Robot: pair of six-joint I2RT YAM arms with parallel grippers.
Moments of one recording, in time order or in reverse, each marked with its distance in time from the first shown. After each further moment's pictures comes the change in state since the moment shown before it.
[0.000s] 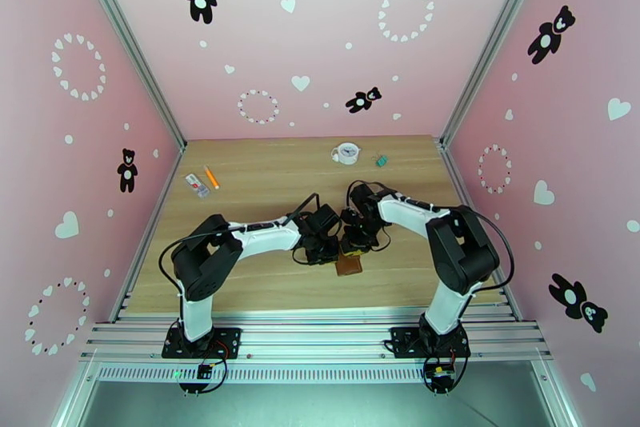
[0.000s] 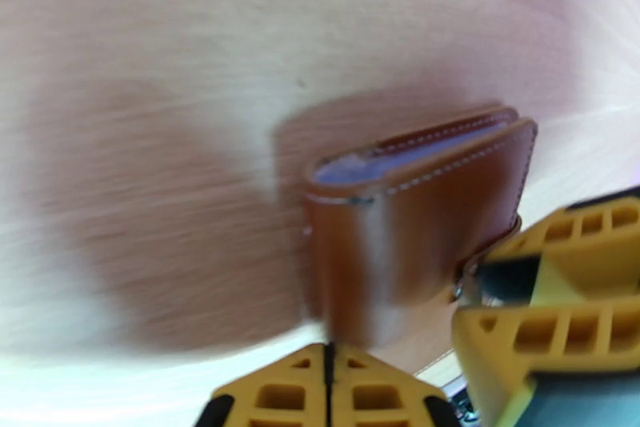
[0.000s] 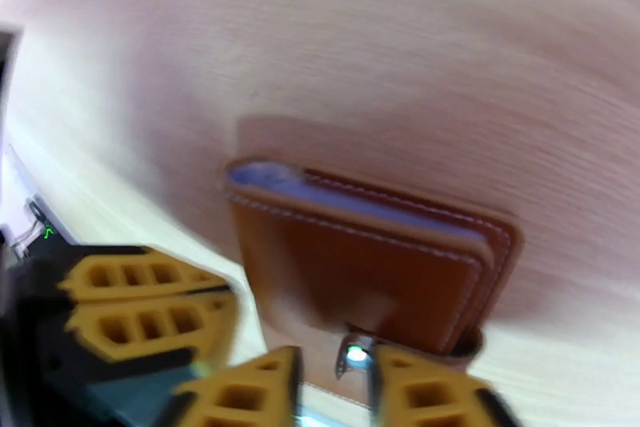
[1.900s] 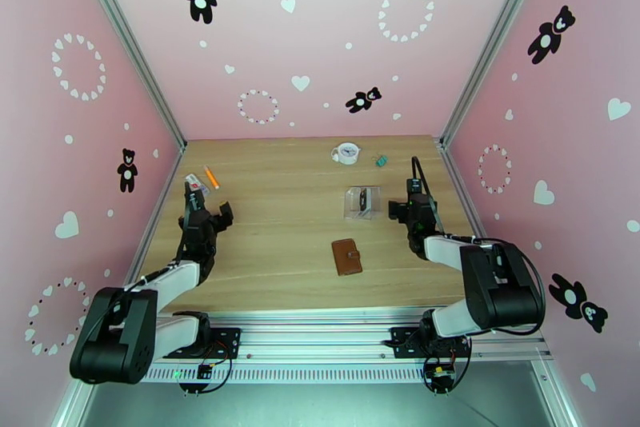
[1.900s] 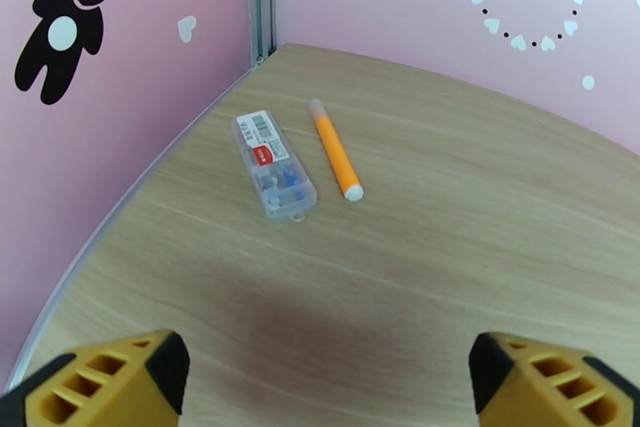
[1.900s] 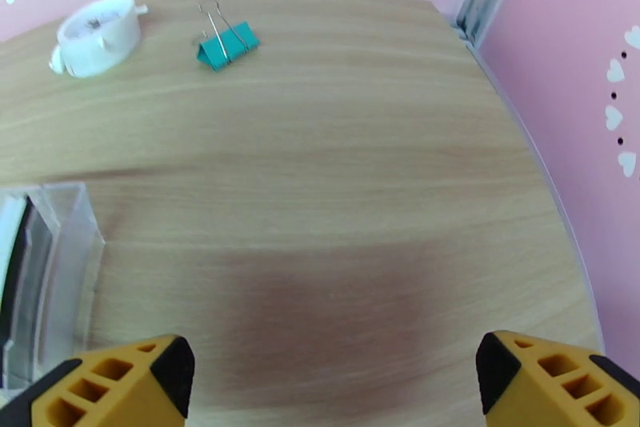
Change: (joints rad) left arm 0.867 -0.589 -0.890 1.089 -0.547 0.796; right arm -0.419 -0.237 -0.632 1.433 0.631 -0.320
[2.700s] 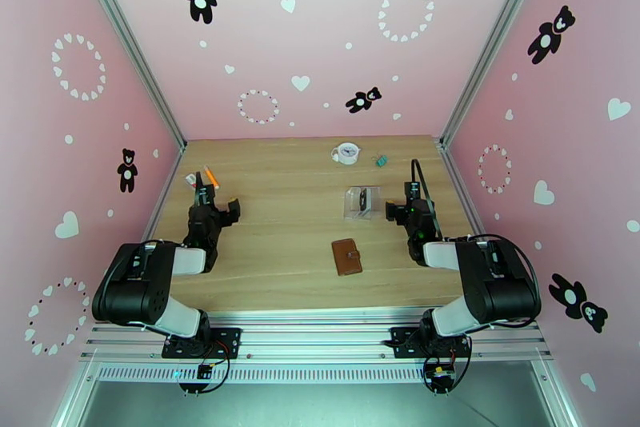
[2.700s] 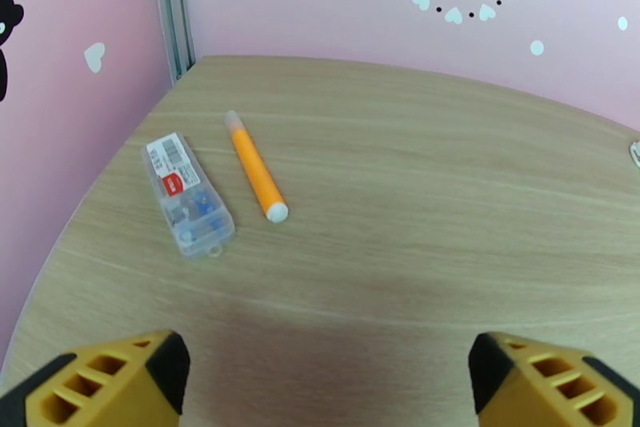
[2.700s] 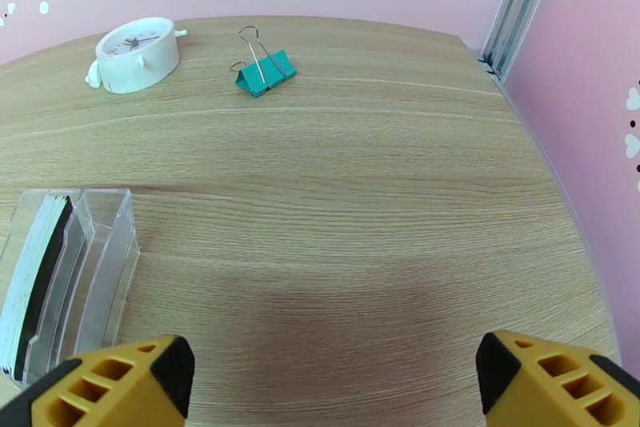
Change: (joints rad) left arm 0.040 0.251 0.034 0.288 0.187 0.104; right arm -0.006 0.032 -0.050 0.139 -0.066 -0.015
